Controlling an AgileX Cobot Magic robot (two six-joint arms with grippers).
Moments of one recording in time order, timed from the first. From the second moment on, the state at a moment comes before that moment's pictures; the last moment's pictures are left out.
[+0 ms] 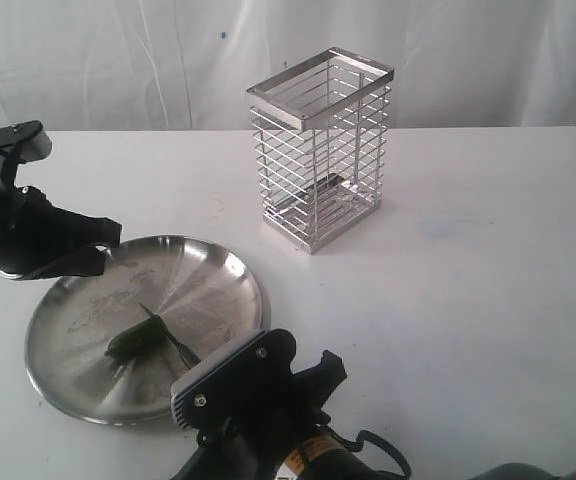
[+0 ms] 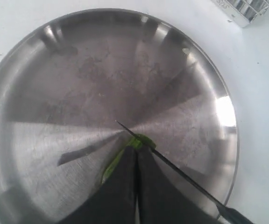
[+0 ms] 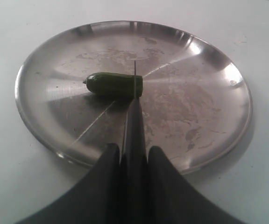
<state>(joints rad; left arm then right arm) -0.12 1.42 -0.81 -0.62 0.49 0.37 1.27 1.83 -0.57 0.72 -0.85 -0.30</state>
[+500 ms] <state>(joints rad) -0.14 1.60 -0.81 -0.95 0.41 0.62 1.27 1.84 -0.59 0.72 -0.83 -0.30</state>
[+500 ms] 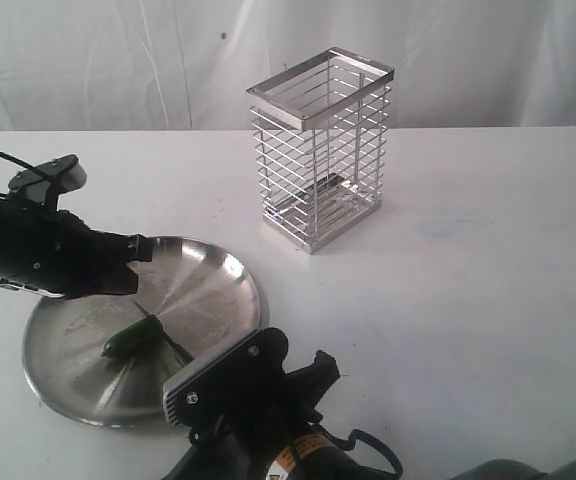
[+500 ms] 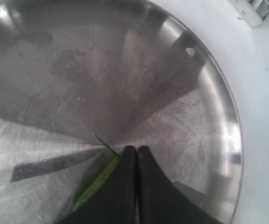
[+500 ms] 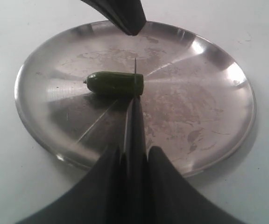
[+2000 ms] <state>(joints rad) -0.05 1.62 -0.90 -0.89 0.39 0.73 1.27 1.85 -0.60 0.73 -0.79 -0.30</state>
